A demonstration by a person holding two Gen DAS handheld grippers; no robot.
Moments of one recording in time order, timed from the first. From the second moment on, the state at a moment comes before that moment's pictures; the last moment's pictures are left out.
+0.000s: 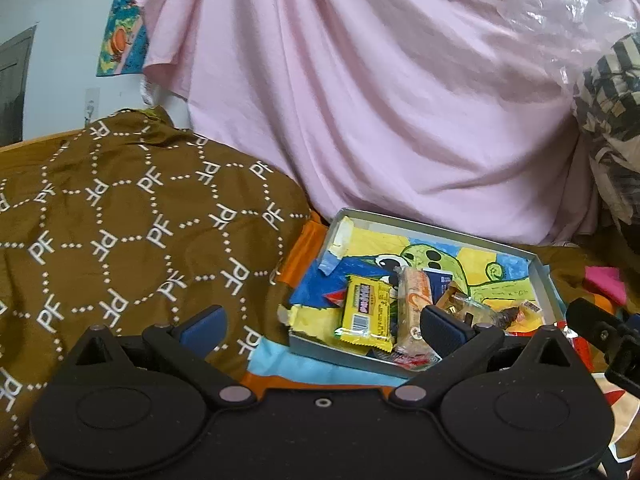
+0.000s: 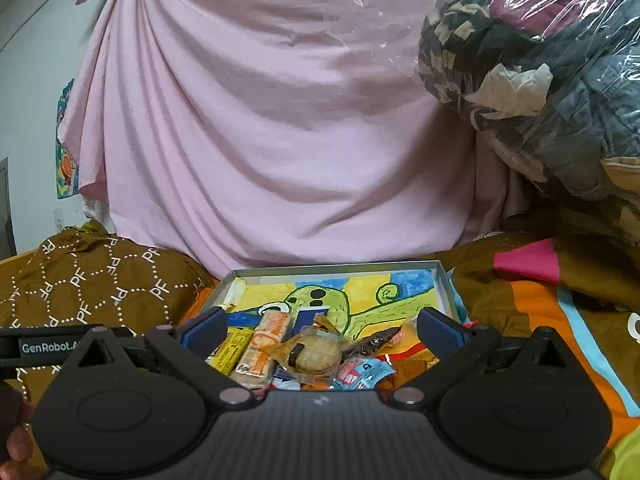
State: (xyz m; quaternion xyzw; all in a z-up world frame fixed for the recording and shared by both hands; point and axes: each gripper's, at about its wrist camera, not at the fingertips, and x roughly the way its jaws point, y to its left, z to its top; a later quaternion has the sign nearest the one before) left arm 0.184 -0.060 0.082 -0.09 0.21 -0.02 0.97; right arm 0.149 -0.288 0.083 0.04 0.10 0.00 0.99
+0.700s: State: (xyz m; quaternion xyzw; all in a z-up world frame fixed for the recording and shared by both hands) left arm 0.123 -0.033 0.089 -0.09 0.20 -0.01 0.97; right arm 0.092 -0.275 0.084 0.07 0.10 -0.01 0.99
